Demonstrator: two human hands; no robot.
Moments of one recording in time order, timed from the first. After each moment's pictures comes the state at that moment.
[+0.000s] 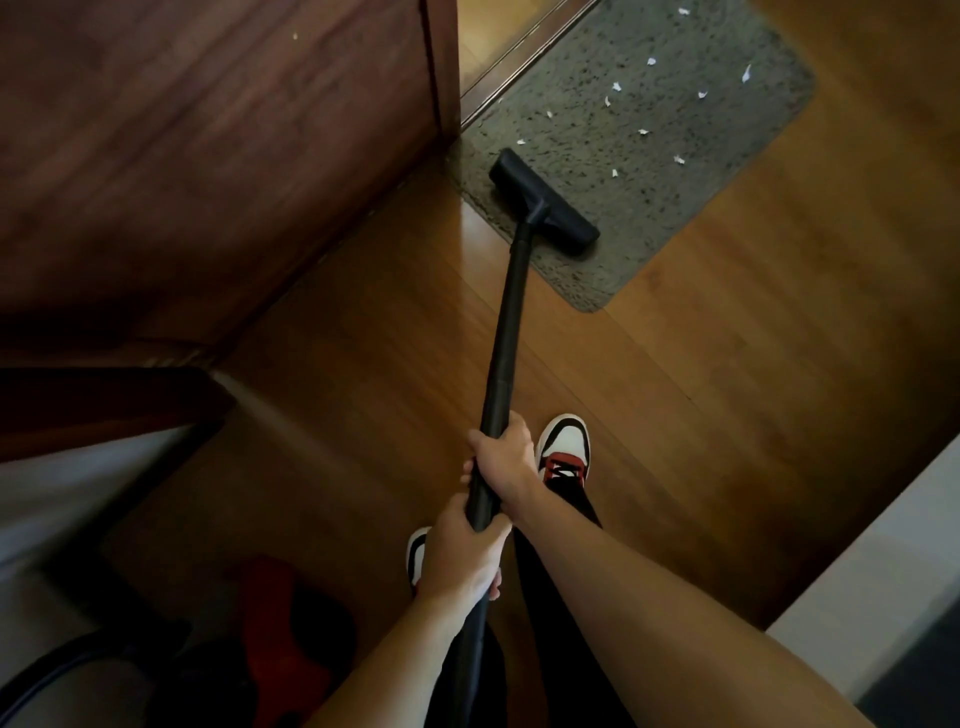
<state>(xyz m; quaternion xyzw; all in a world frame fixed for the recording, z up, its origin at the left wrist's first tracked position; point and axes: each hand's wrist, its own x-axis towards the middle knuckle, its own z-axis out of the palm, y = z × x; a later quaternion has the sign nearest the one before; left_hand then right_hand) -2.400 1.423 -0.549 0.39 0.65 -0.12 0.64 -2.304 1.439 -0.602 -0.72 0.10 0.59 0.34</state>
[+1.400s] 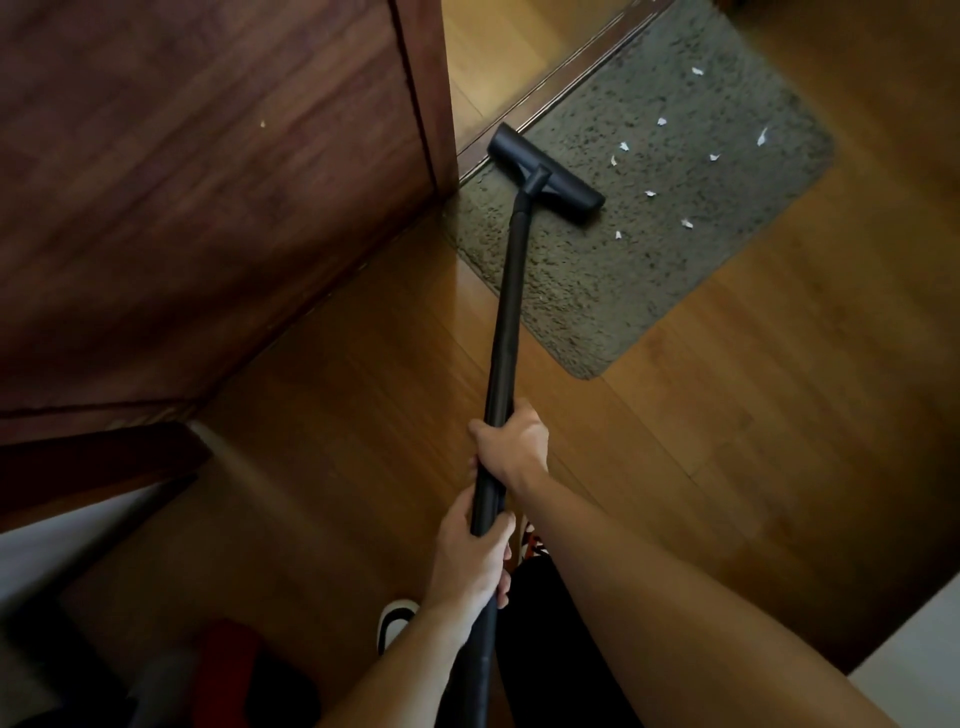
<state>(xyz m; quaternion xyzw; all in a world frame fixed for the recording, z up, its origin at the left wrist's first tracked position) -2.303 1.482 -0.585 0.31 0.66 -0.02 0.69 -2.197 1.522 -0.644 -0.80 -0.03 0.53 0.27</state>
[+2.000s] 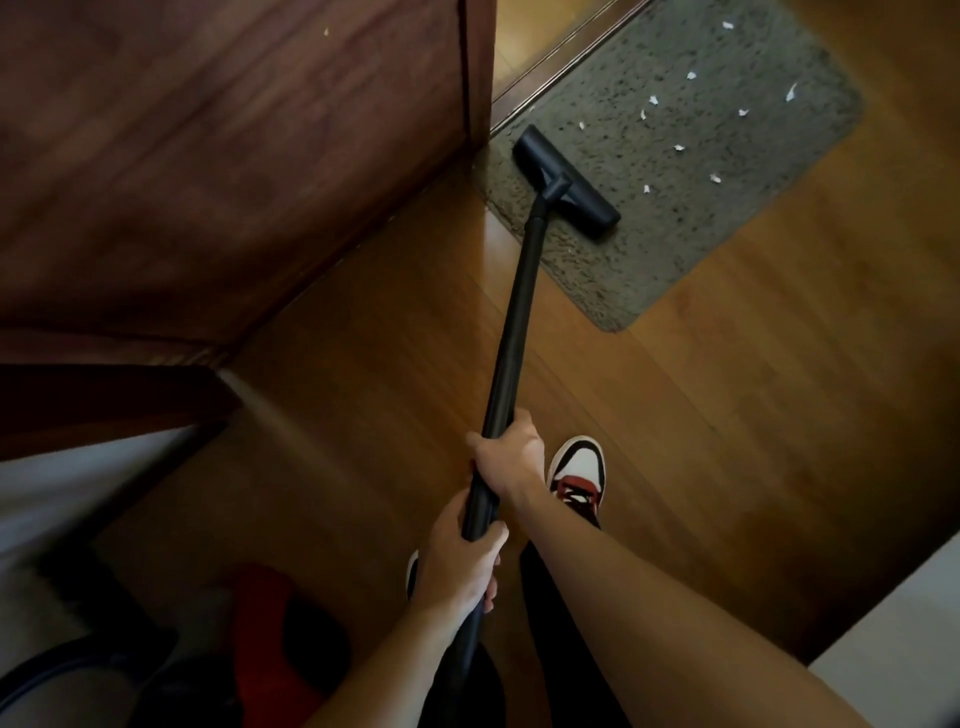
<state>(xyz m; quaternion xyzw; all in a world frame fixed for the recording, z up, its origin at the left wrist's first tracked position) -2.402 1.443 -0.576 0.33 0.65 -0.06 0.68 -2.295 1.466 -0.634 -0.80 -0.04 0.54 0.26</state>
